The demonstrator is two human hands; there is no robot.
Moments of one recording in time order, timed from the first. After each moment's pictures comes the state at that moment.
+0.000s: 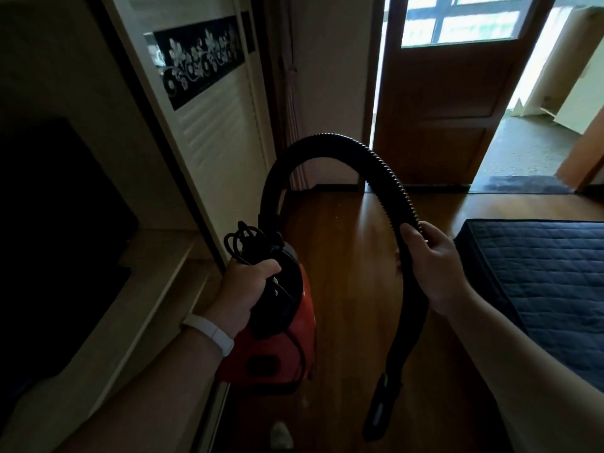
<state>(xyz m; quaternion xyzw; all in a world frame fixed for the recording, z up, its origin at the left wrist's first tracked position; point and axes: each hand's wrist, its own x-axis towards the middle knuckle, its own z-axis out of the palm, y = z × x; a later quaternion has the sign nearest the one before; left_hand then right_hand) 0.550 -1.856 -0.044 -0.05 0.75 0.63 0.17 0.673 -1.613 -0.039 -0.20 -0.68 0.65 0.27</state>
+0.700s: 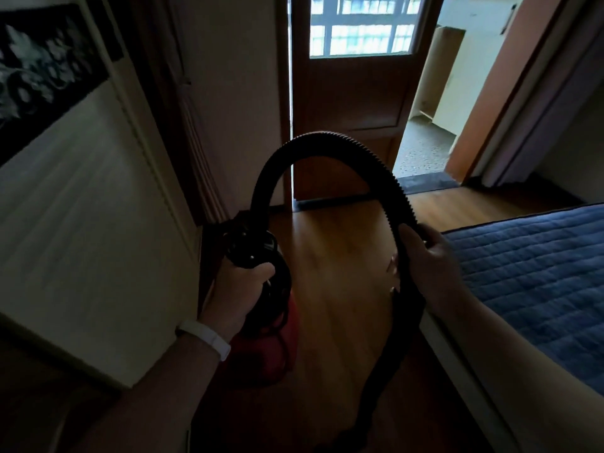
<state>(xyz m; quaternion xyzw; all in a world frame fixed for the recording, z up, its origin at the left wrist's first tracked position) 0.223 -1.654 -0.059 0.15 0.76 0.59 0.23 0.419 -1.465 -0.033 -0.34 -0.67 0.54 0.38</state>
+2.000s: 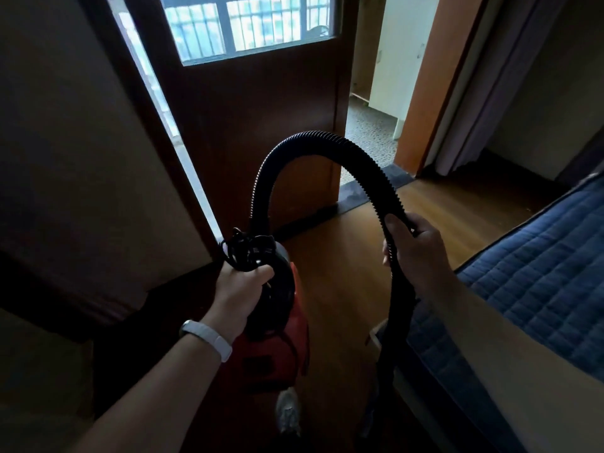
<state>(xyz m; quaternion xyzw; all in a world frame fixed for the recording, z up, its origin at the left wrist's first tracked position) -0.049 -1.035 -0.104 0.21 0.72 0.56 0.36 0.180 -0.894 -0.078 -0.43 -0.63 0.48 0.43</state>
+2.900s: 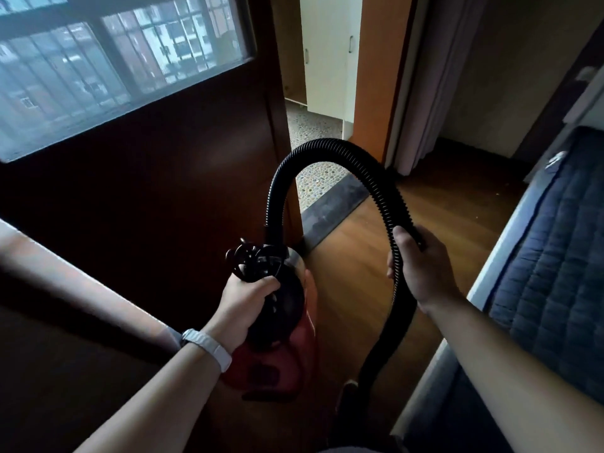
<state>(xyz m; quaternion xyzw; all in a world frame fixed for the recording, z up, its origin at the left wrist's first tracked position) -0.174 -0.587 -0.114 0.29 0.71 0.46 0.45 0.084 -0.515 -0.116 -0.52 -0.53 0.44 0.51</state>
